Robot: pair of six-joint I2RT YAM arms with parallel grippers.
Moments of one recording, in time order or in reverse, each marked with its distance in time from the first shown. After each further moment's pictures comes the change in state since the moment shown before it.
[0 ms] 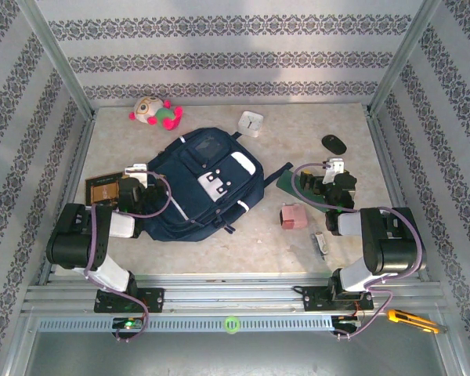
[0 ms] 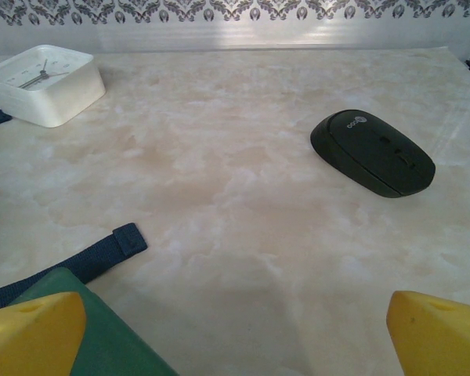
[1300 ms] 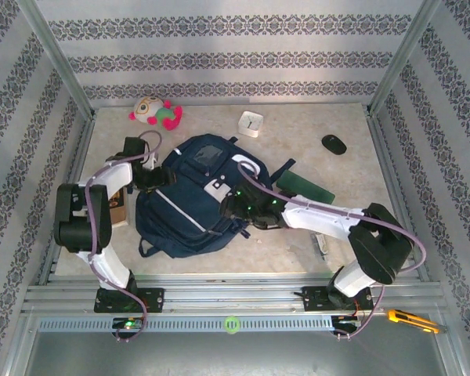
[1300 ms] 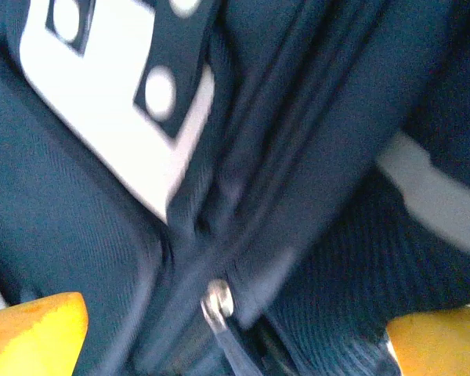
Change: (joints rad) left arm 0.025 0.128 0.662 -1.339 0.421 -0.286; right arm 0.809 0.040 0.550 -1.156 0.026 1.019
